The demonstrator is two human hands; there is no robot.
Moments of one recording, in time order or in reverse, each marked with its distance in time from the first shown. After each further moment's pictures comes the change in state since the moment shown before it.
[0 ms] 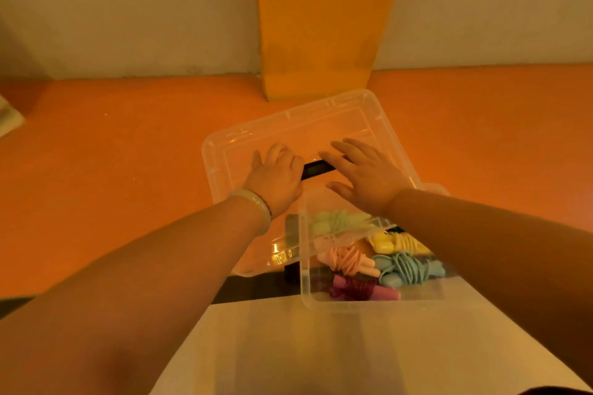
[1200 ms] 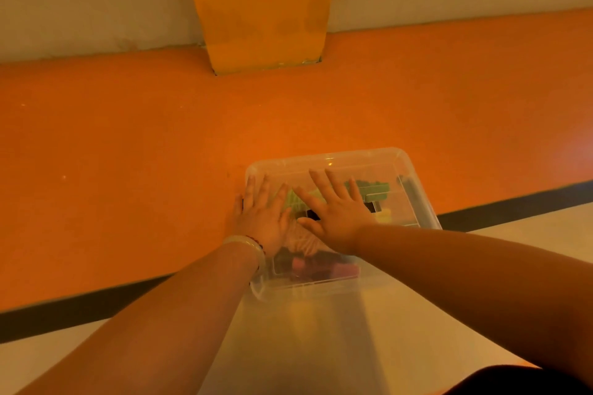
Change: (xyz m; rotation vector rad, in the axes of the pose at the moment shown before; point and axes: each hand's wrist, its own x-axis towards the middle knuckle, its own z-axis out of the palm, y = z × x) left_hand -0.003 0.085 0.107 -0.355 -0.221 -0.159; right_hand -0.070 0.008 0.085 0.109 -0.354 0.196
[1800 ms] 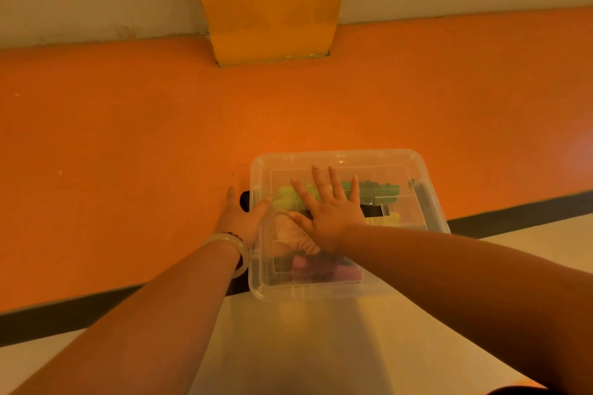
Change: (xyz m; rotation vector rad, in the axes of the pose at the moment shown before) left_hand 0.019 -0.044 0.007 -0.934 0.058 -0.538; right_hand 0.038 -0.019 0.012 -0.010 -0.029 0.117
